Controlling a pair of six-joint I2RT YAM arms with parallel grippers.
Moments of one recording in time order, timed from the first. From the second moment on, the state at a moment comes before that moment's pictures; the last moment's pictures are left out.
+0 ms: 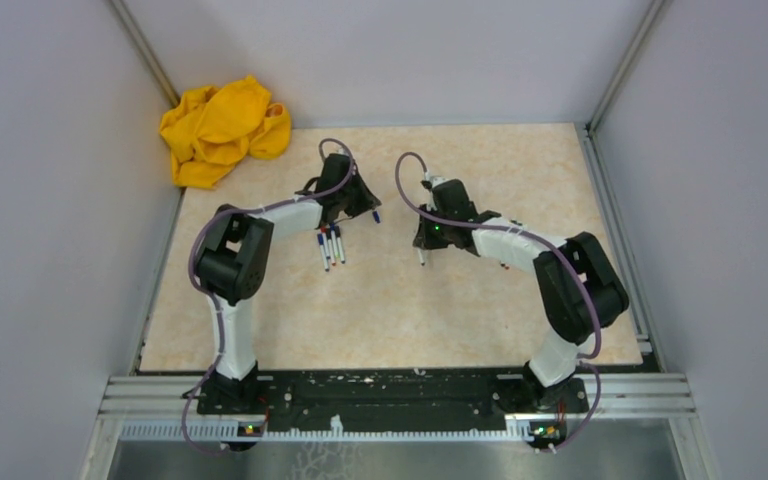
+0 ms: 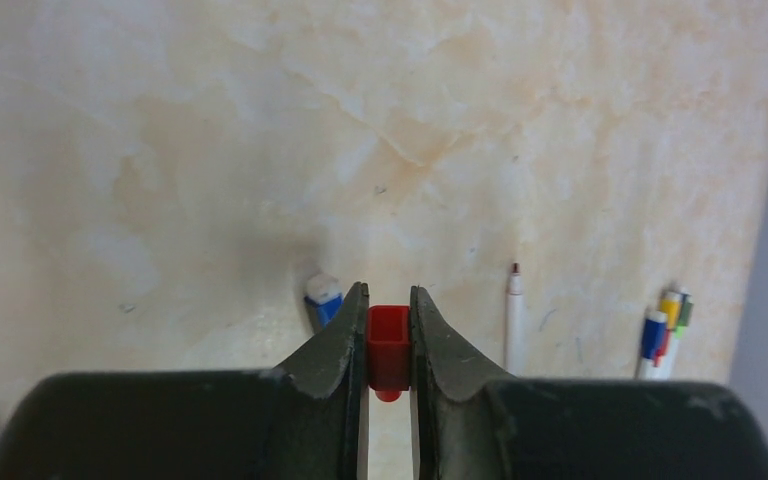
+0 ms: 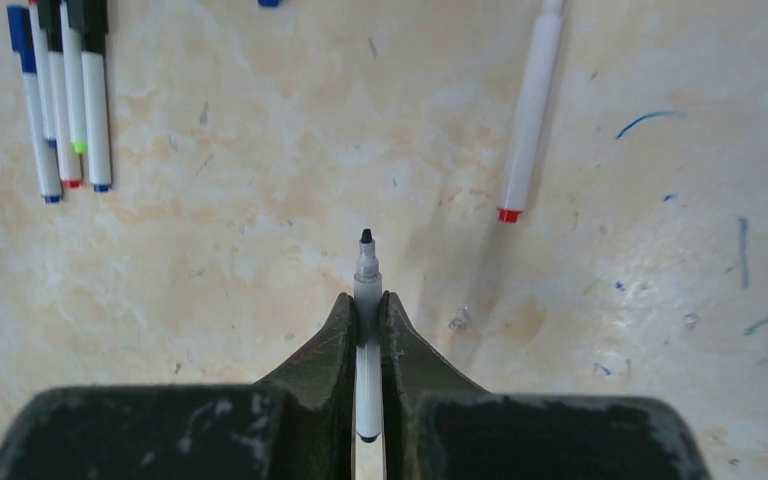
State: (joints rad) left arm -0.47 2.04 1.32 0.10 0.08 -0.83; right arm 0.52 1.68 0.96 -0.09 -0.18 0.37
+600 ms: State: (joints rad) left arm -0.49 1.99 1.33 -0.08 -0.15 -0.69; right arm 0.49 1.76 1.19 -0.26 0.11 0.26
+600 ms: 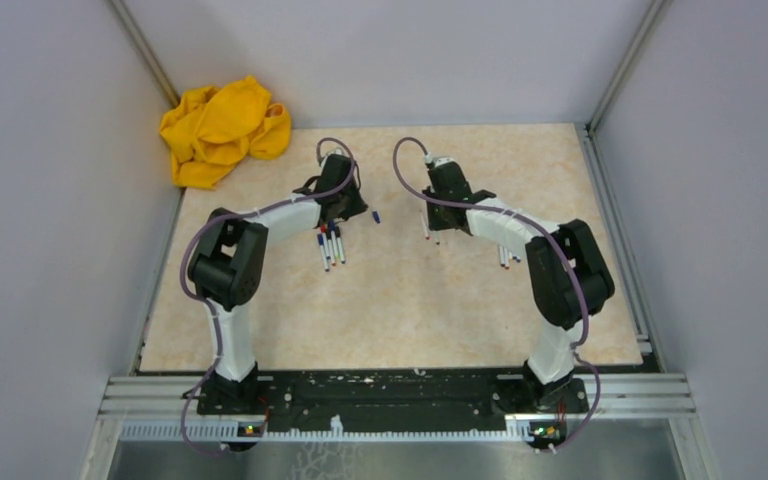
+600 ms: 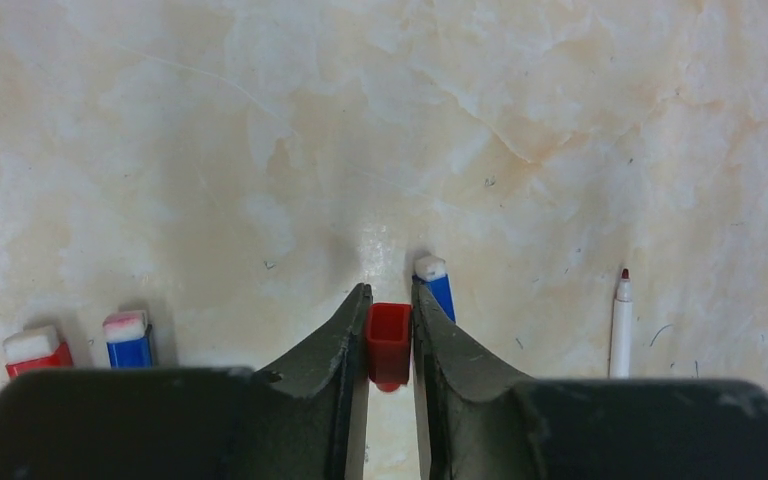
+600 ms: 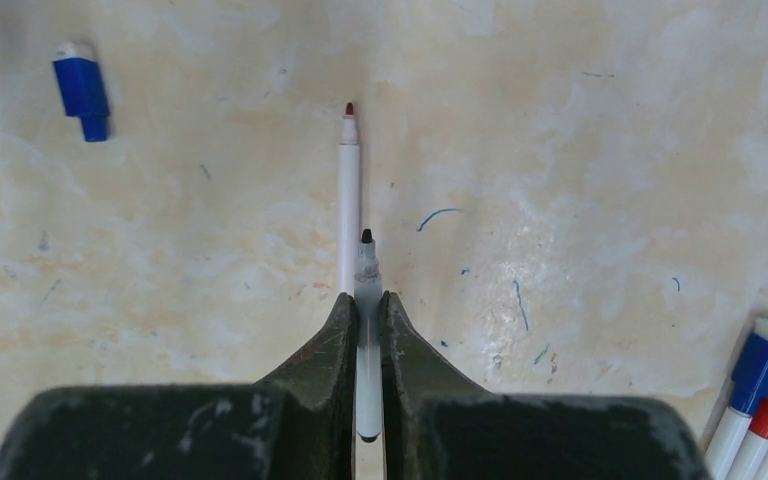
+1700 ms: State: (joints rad) left arm -0.52 2.00 1.34 -0.09 -0.14 -0.69; right arm 0.47 1.97 1.32 -0.28 0.15 0.20
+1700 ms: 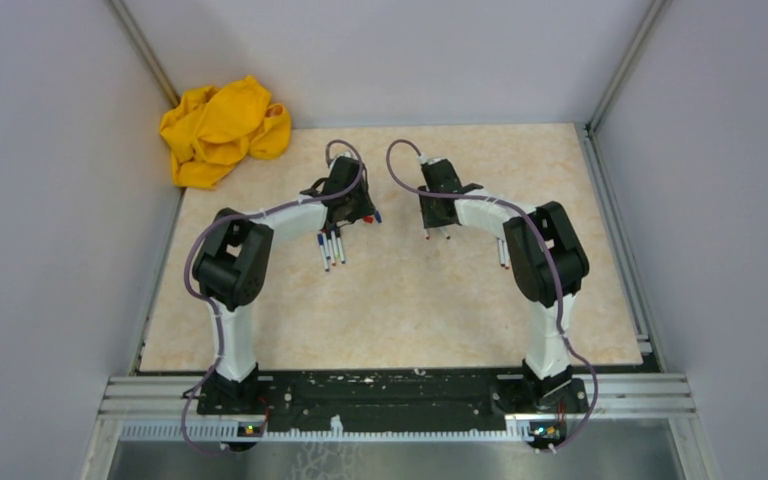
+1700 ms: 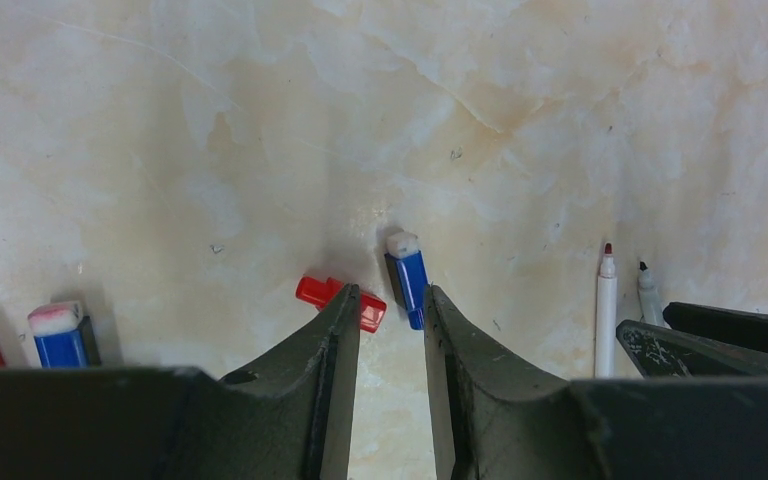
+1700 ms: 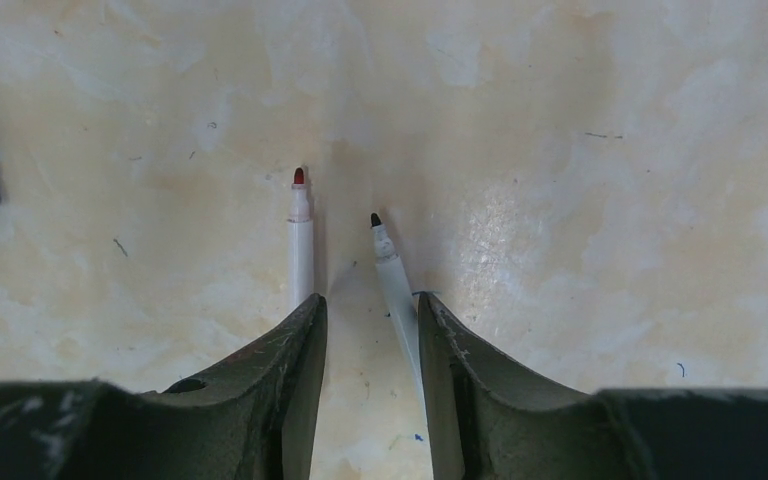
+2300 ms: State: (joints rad) left arm -0.53 1.99 1.33 -0.09 -0.15 -0.70; right arm 0.46 1.88 1.30 -0.29 0.19 0.21
